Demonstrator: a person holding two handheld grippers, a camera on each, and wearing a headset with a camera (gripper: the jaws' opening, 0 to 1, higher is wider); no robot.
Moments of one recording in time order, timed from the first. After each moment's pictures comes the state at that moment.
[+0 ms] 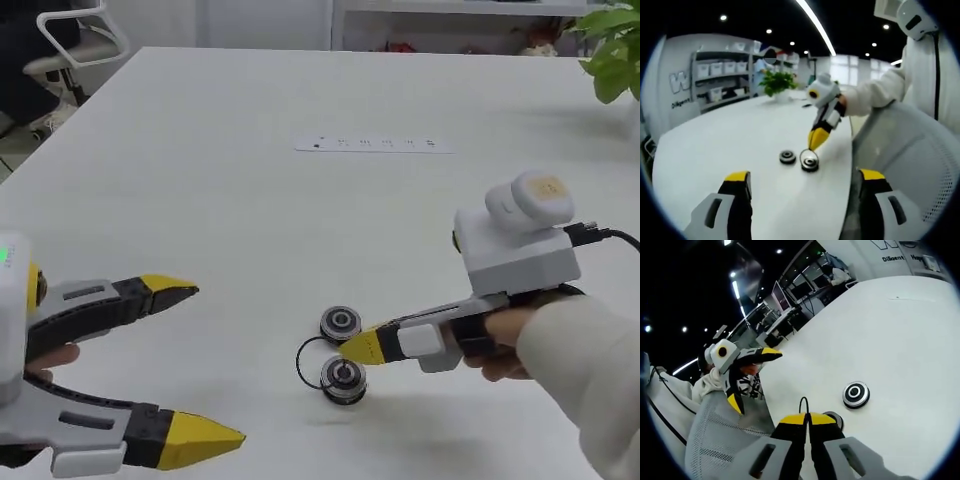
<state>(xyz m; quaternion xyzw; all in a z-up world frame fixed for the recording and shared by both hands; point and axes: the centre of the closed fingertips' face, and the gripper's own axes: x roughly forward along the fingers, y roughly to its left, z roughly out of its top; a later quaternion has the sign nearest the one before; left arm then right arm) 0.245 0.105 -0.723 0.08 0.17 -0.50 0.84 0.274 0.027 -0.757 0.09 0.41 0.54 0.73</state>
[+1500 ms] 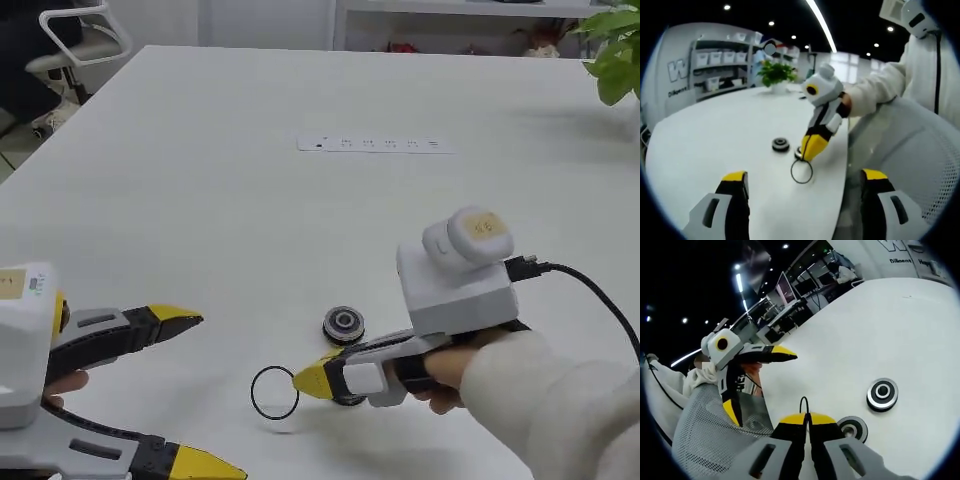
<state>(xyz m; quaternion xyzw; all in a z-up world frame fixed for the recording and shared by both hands) 0.234 0.100 -0.747 0.06 0.21 -0.52 0.83 0.258 0.065 -0.783 0.06 0.41 0.55 0.73</state>
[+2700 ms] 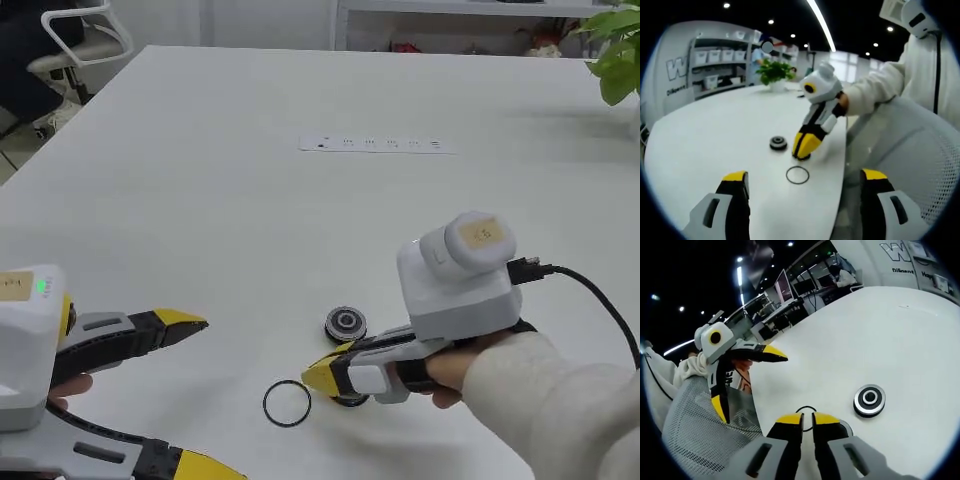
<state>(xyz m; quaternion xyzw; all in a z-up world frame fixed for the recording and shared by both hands) 0.232 0.099 -0.749 0.06 0.22 -0.52 0.82 0.272 0.058 -0.786 0.02 0.38 0.53 0.75</state>
